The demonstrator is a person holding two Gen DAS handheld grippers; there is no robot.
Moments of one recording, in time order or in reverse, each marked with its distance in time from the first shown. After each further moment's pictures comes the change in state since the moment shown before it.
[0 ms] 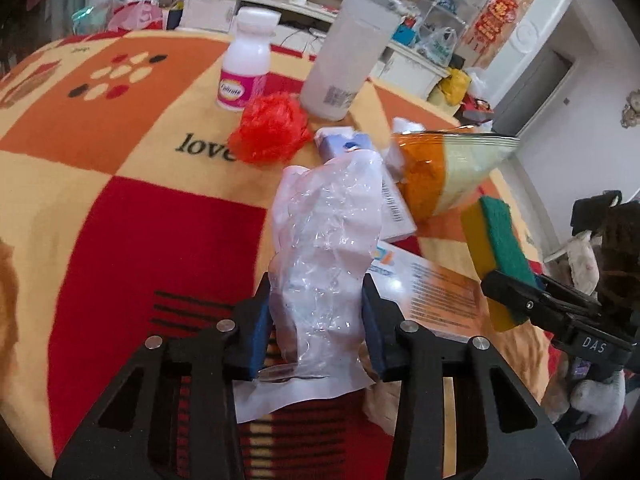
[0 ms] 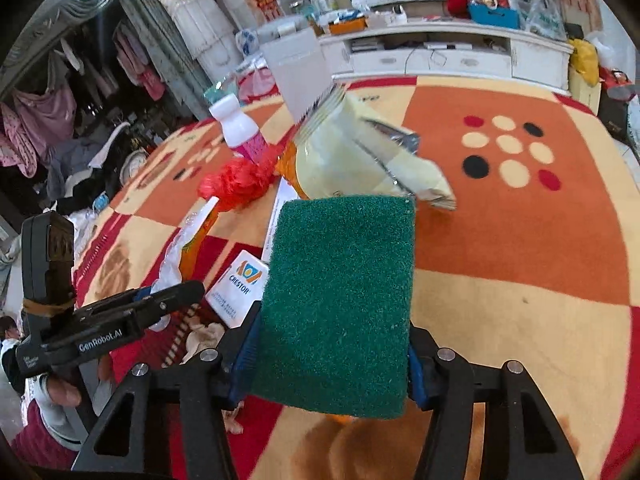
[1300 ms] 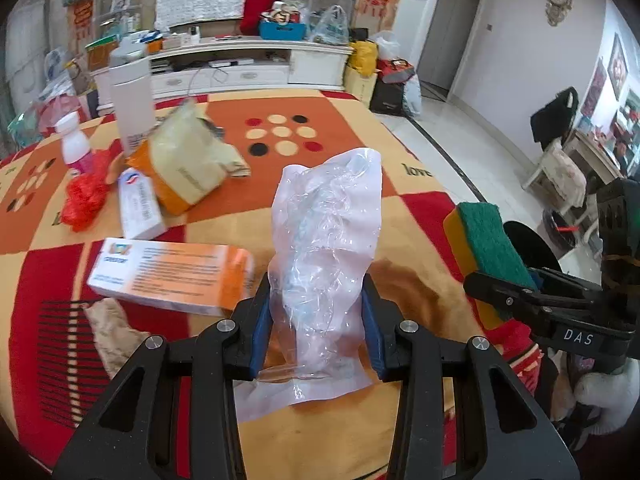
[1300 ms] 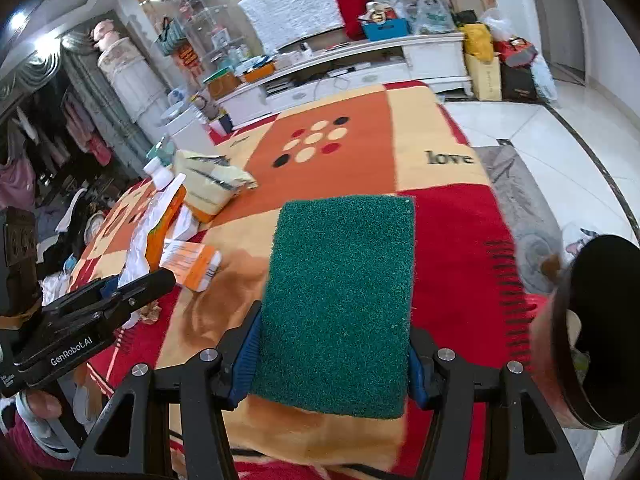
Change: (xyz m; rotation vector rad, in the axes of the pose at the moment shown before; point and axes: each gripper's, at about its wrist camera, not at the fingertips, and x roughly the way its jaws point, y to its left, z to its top) left arm -0.003 -0.218 -0.066 0.361 -0.035 -0.039; right arm -0.144 -0.113 -0.105 0.224 -0.137 -0.169
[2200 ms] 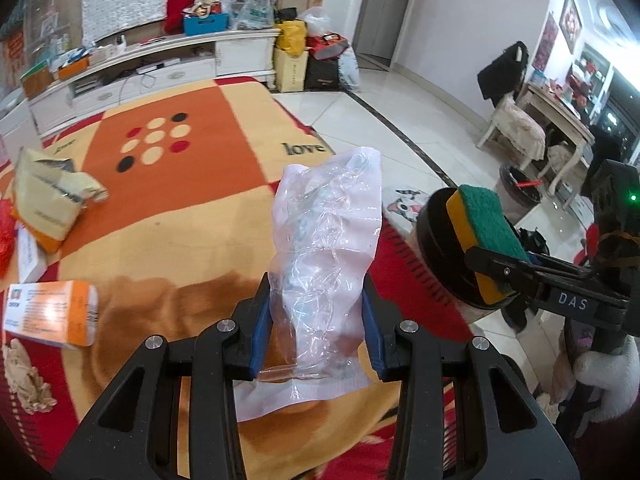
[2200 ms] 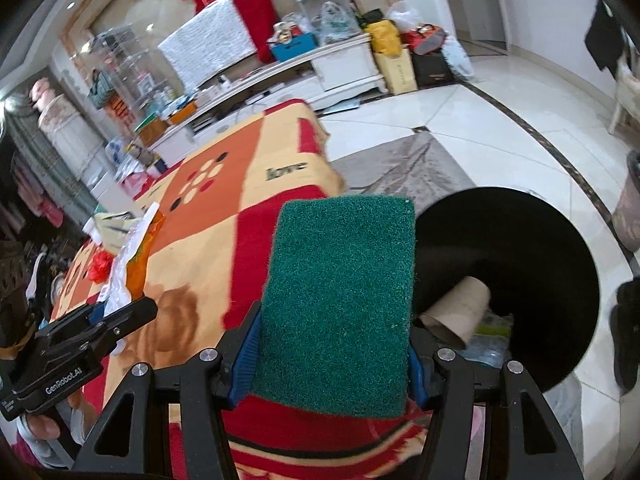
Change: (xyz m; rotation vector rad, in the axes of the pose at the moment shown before) left arm 0.048 -0.113 0.008 0.157 0.066 -0.144; right arm -0.063 -0.121 -0.022 0.214 -0.066 -0.159
